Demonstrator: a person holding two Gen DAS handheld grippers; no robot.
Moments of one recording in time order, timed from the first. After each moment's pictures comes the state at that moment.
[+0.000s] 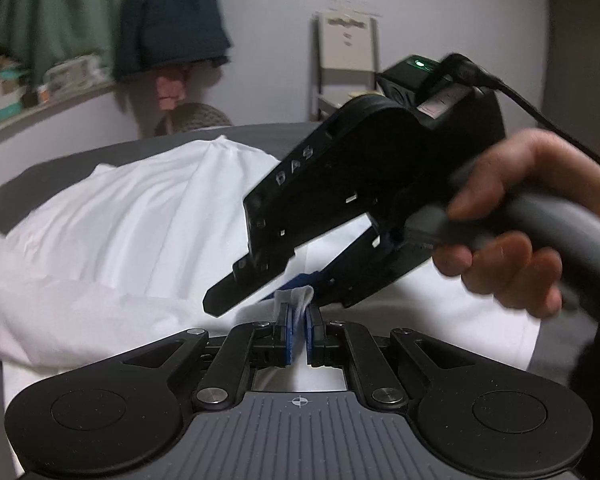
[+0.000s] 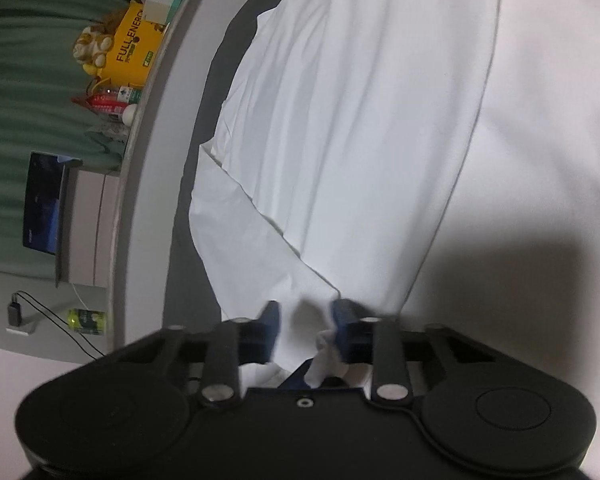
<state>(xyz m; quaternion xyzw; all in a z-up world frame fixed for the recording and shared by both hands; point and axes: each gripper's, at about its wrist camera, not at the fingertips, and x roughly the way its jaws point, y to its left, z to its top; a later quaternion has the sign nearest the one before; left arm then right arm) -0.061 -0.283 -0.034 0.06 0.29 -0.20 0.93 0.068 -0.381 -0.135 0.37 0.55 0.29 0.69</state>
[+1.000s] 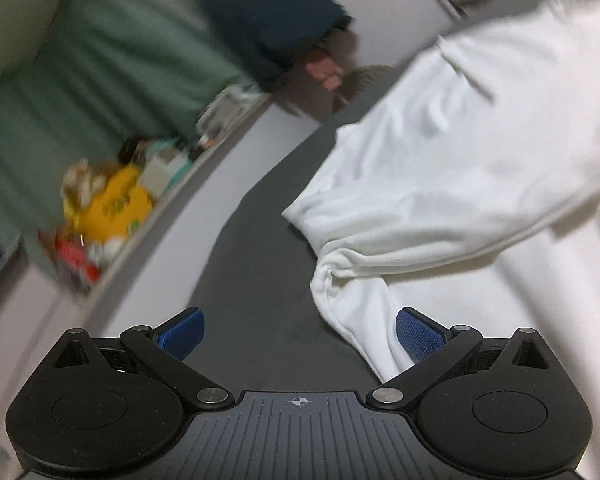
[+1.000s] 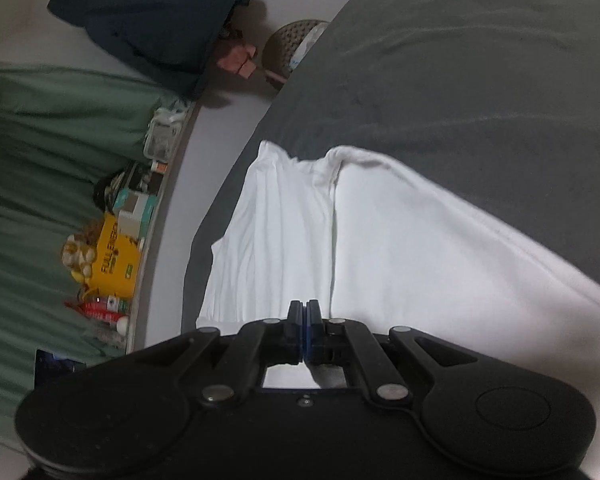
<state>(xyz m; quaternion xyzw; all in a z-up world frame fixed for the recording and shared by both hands) 0.034 -0.170 -0.083 0.41 0.24 0.08 0.88 0.031 -0.497 -0.118 0.51 0.36 0.09 0.77</state>
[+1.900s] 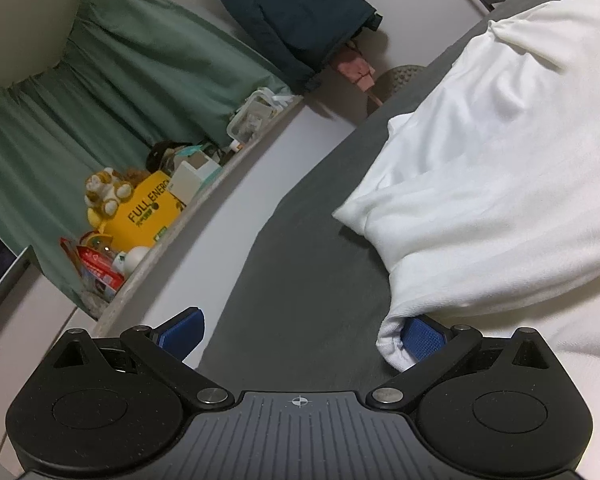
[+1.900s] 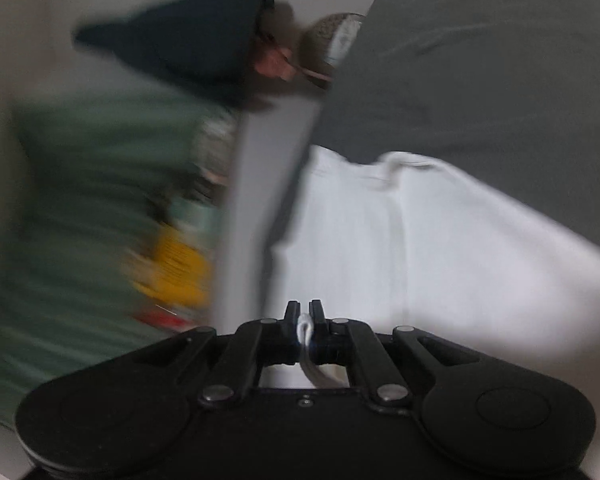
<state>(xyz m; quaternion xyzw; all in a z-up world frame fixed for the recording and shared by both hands) 0.073 -0.140 -0.088 0.40 0.21 0.13 0.88 0.003 -0.528 -0.101 0.60 0.31 0.16 0.72</state>
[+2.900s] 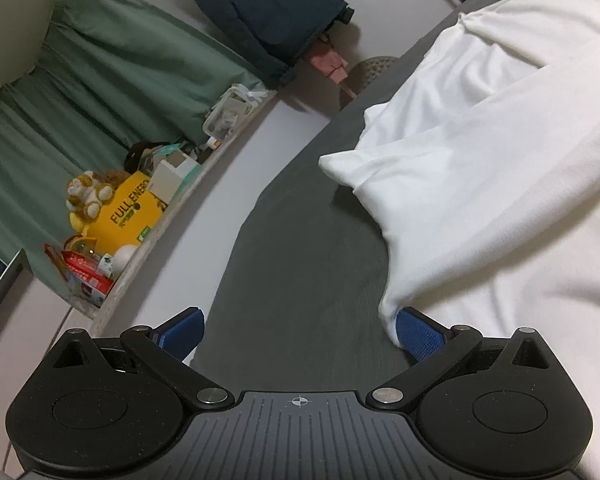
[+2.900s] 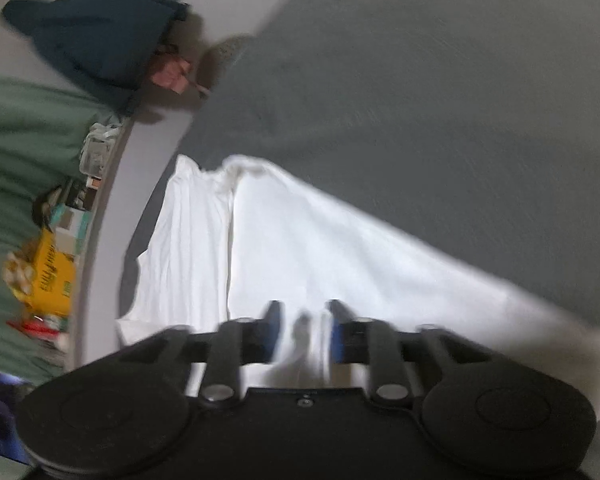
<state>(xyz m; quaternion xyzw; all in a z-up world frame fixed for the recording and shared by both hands) 0.043 -0.134 -0.080 0.42 0.23 0.10 0.87 -0.025 -0.529 -0.121 0.45 0.39 -0.02 0.80</state>
